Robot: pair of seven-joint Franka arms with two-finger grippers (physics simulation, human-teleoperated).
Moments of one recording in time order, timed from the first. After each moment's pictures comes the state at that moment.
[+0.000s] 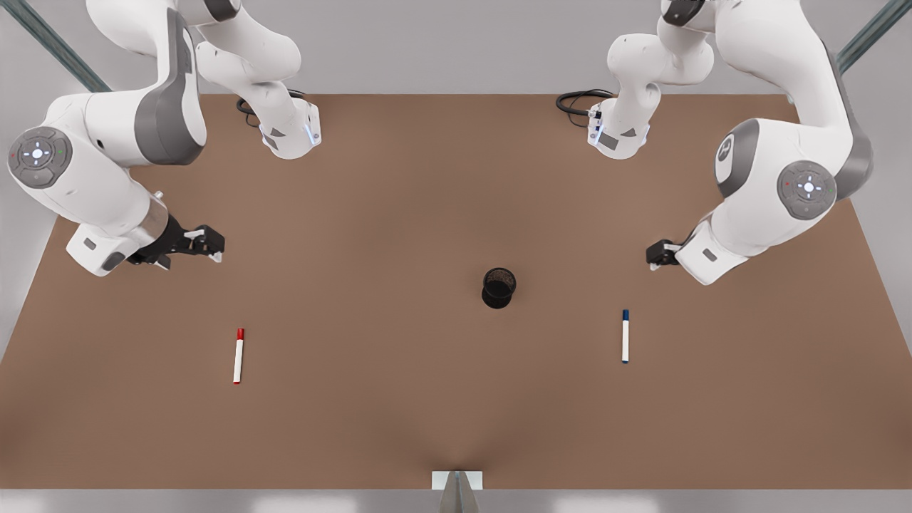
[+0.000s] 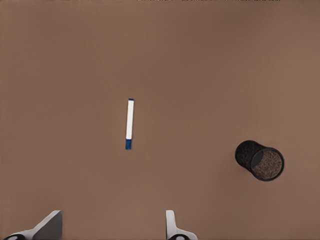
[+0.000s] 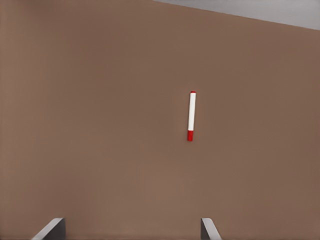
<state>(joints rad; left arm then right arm) -0.15 0.26 -0.02 -1.39 -0.01 1.56 -0.08 0.10 0.20 0.00 -1.36 -0.02 1.53 -0.06</state>
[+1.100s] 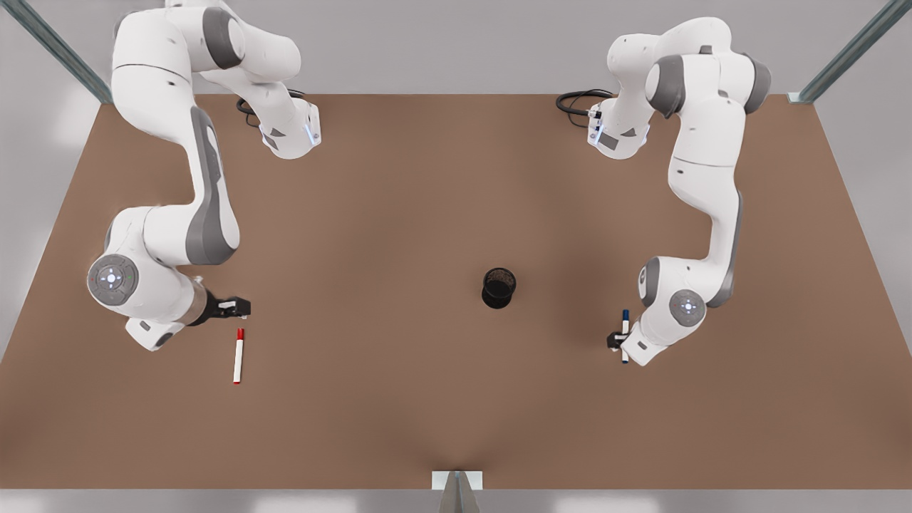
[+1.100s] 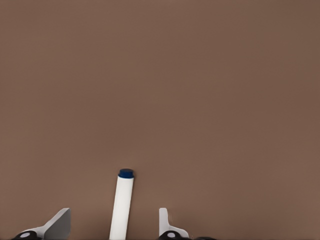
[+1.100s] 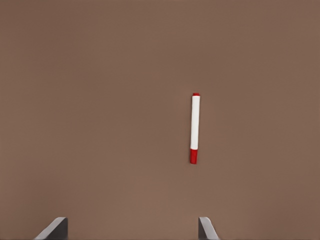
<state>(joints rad) -0.14 0.70 0.03 -1.71 -0.01 2.45 -0.08 0.08 0.51 -0.01 -1.40 -0.01 1.78 -0.04</state>
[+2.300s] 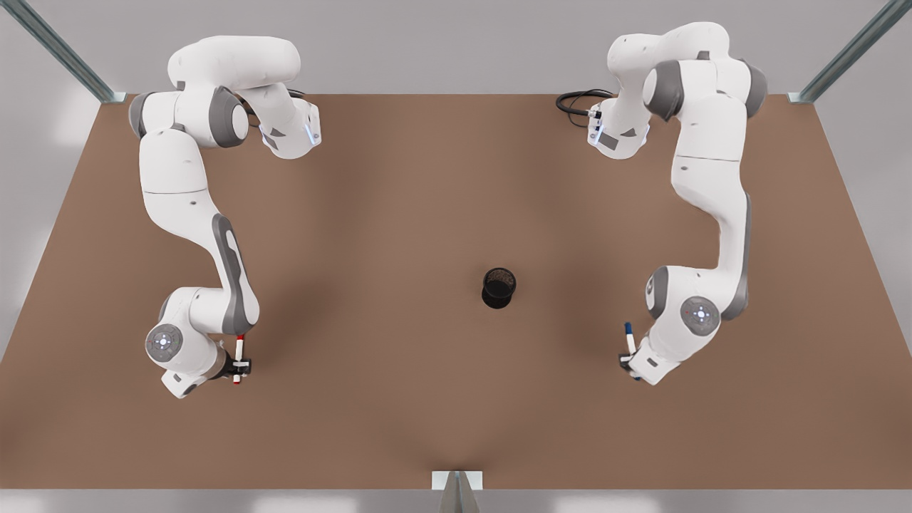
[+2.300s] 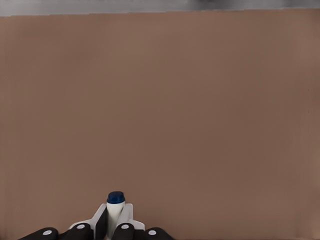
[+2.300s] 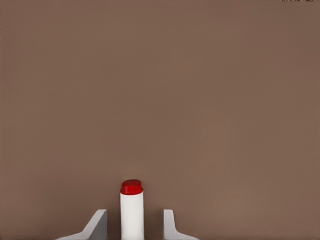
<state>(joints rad) -0.15 0.71 0.03 -1.45 0.00 2.32 -0.11 -0.03 0.91 -0.02 -1.38 -0.03 2.31 -0.10</state>
